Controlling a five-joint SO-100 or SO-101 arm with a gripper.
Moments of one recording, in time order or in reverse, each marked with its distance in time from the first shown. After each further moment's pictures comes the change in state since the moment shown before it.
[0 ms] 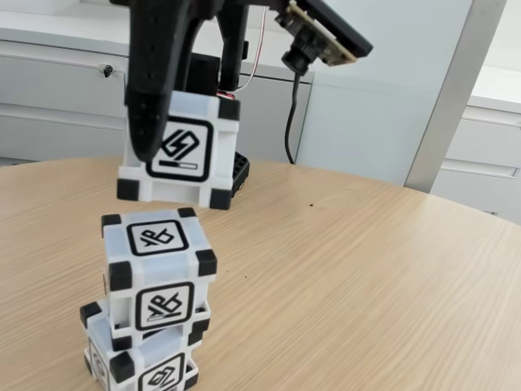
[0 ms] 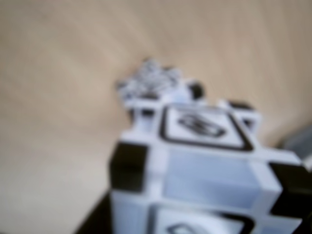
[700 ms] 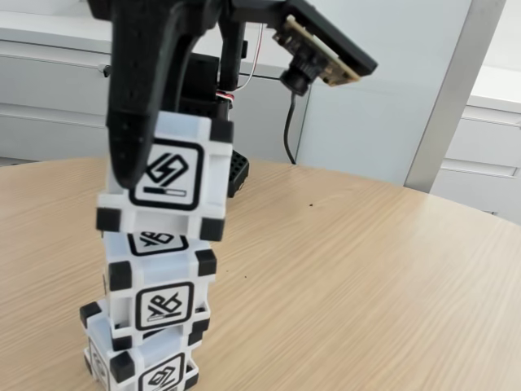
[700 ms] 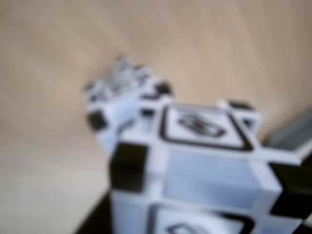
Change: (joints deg) arm 0.0 -3.9 0.1 -7.2 0.9
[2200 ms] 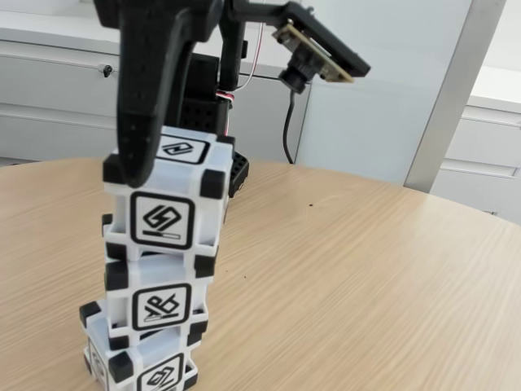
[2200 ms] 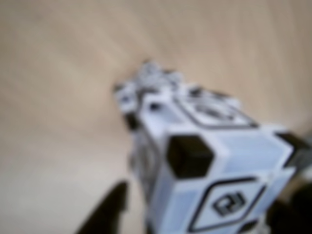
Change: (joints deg) arm -0.1 0.0 0.0 5.3 -0.7
